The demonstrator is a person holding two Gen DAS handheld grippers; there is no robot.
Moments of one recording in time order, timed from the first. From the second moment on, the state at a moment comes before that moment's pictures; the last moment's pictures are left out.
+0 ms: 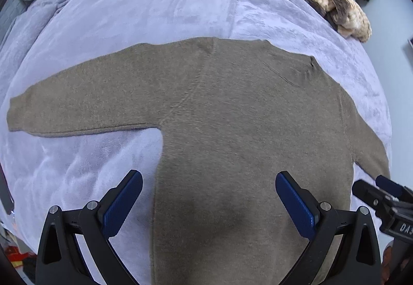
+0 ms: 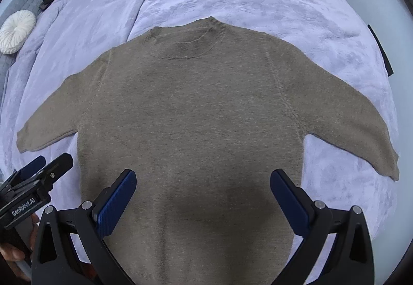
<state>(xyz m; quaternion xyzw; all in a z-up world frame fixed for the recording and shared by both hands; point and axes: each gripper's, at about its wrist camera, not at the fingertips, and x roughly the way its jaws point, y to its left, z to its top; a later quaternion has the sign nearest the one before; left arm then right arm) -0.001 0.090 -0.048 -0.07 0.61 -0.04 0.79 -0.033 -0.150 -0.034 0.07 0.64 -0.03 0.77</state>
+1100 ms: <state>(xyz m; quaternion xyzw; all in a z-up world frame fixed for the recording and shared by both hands) 0.027 0.389 -0.135 -0.36 0.41 0.10 0.83 -0.060 -0.014 -0.098 0.02 0.70 0.10 0.71</state>
